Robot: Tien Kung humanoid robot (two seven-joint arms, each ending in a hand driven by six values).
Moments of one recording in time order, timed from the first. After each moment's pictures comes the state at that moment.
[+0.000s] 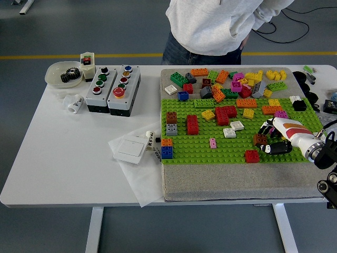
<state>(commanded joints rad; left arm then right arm) 0.00 0.07 -1.05 -0.18 0.85 0.27 0.11 0.45 -0.45 0.91 1.13 -1.88 -0.07 -0.03</state>
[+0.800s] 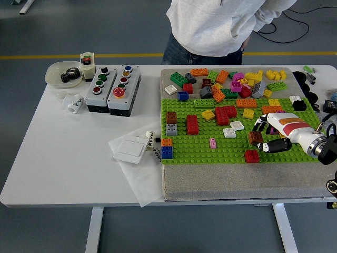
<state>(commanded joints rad) -0.01 0.08 -1.04 -0.18 0.82 0.27 0.10 0.48 -0.58 0.82 1.32 -1.87 -0.03 -0.01</state>
